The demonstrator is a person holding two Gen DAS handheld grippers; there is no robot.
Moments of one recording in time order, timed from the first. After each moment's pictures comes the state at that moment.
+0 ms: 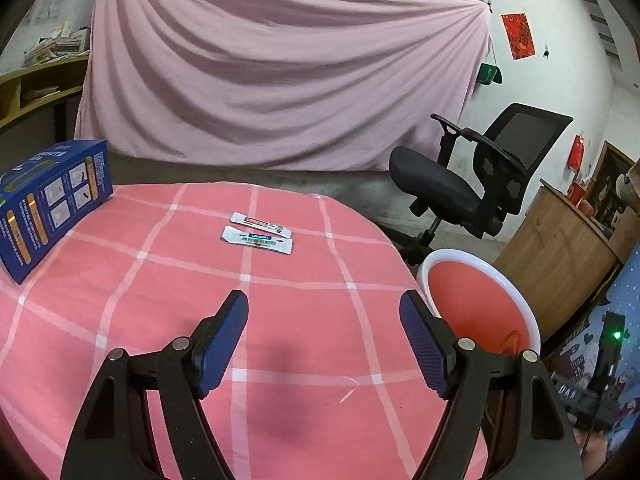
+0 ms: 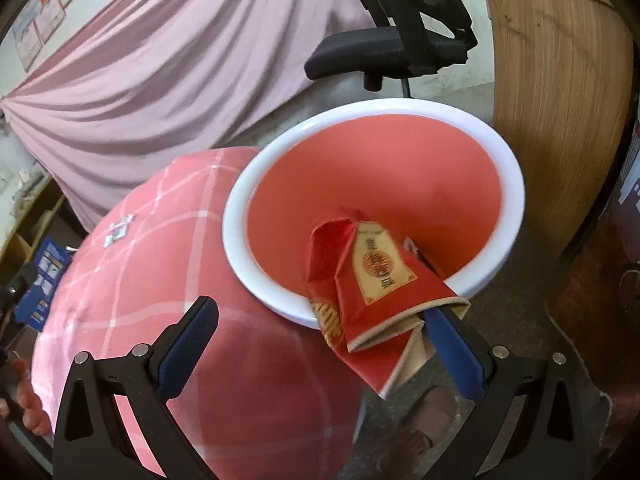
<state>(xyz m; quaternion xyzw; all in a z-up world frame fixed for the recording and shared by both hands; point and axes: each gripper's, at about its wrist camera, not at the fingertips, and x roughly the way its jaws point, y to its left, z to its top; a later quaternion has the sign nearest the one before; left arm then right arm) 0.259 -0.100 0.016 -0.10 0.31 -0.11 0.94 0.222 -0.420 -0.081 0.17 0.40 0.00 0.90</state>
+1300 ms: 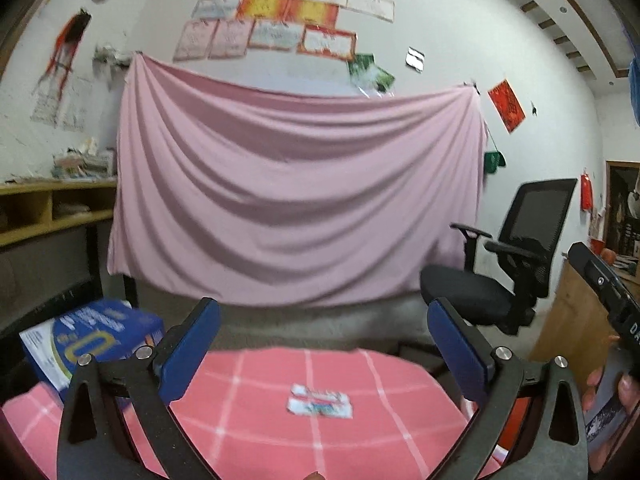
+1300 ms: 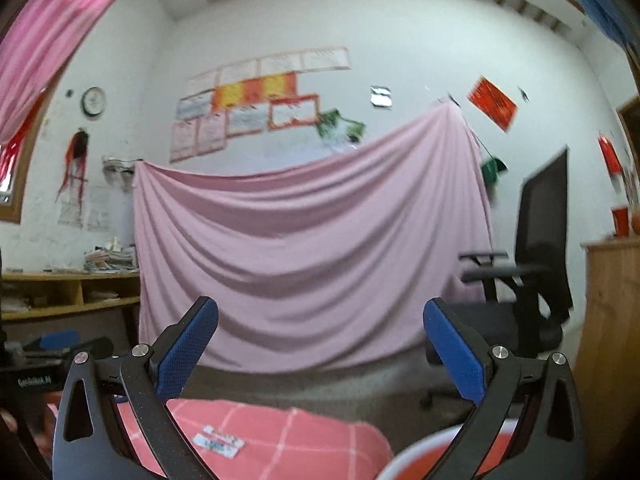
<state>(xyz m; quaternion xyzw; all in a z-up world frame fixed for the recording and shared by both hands) 0.267 -0.047 0.077 -0.06 0.08 -0.04 0.99 0.248 -0.306 0.063 0.02 -0.06 0.12 0.99</state>
